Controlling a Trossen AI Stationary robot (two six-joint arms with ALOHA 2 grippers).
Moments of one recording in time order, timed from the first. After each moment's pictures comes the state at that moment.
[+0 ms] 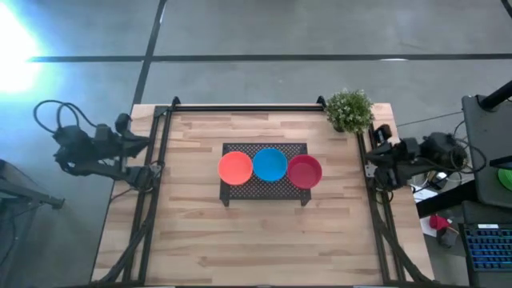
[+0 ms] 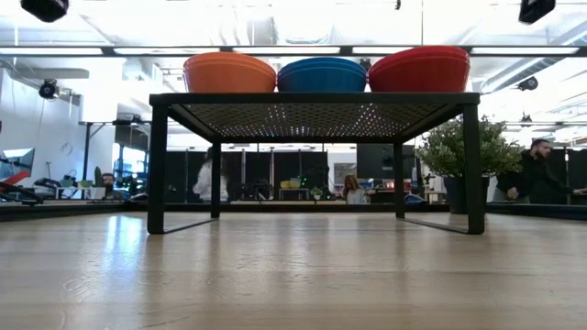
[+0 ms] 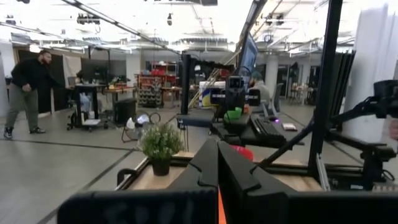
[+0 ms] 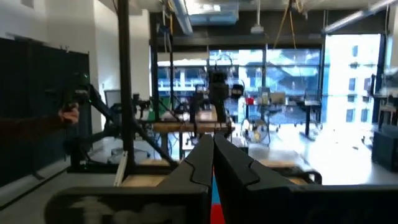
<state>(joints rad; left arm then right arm) -0.21 0.00 0.73 -0.55 -0.34 0.03 0.27 0.00 0.53 -0.30 0.18 0.00</state>
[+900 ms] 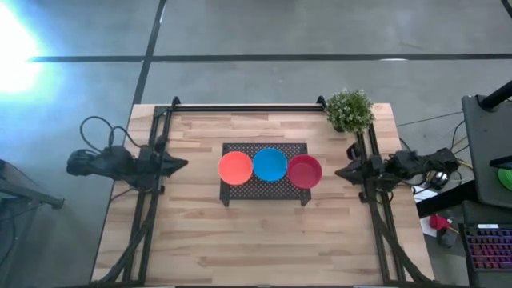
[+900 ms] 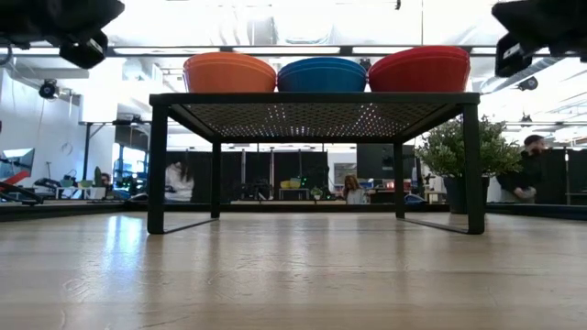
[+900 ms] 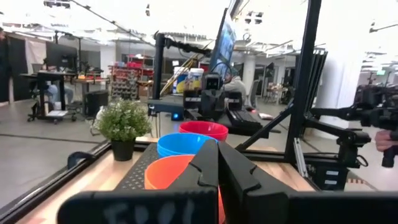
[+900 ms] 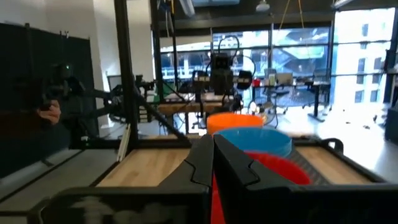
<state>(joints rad) -0.21 0.00 0.26 -0.09 -0.24 -0.04 0.27 0.00 0.14 0.05 0.17 0.05</state>
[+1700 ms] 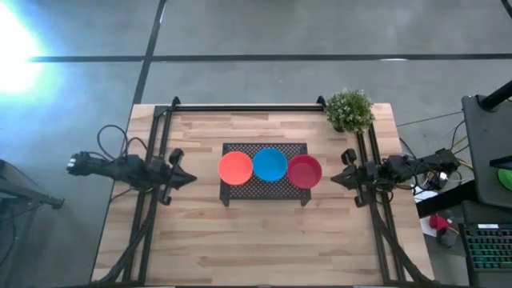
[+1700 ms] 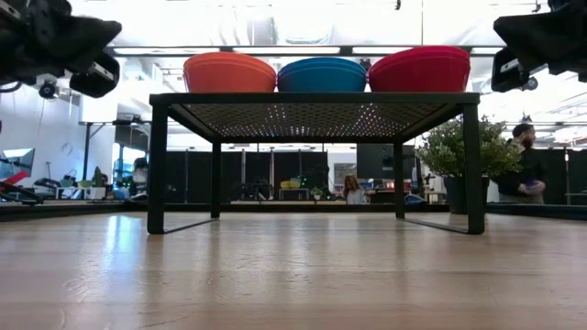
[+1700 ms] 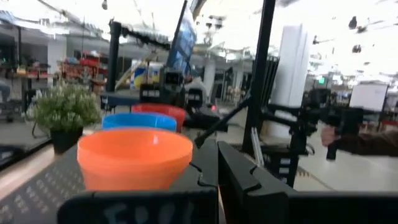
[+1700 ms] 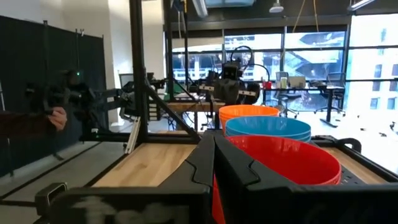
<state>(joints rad) -0.21 0.00 0.01 0.20 -0.07 -0.11 0.27 0.00 0.01 0.18 0.12 0.03</state>
